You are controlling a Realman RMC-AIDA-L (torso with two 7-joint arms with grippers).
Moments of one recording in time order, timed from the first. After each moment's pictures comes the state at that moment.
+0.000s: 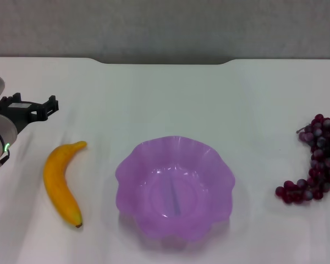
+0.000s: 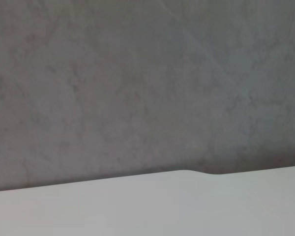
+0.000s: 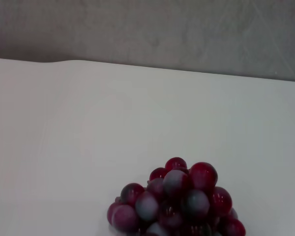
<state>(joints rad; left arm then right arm) -0.44 -2.03 -1.55 -0.76 0.05 -0.08 2.75 0.50 2.01 -1.21 -0.39 1.94 0.27 -1.97</state>
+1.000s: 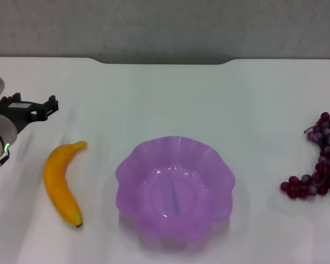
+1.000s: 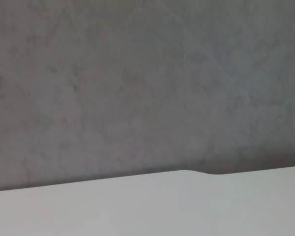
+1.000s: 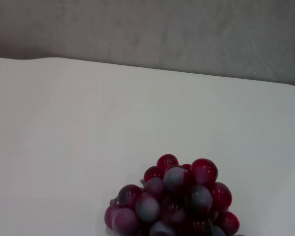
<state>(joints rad) -0.44 -2.03 -1.55 -0.77 0.05 -0.08 2.76 0.50 2.01 -1.18 -0.39 1.94 0.23 -2.00</state>
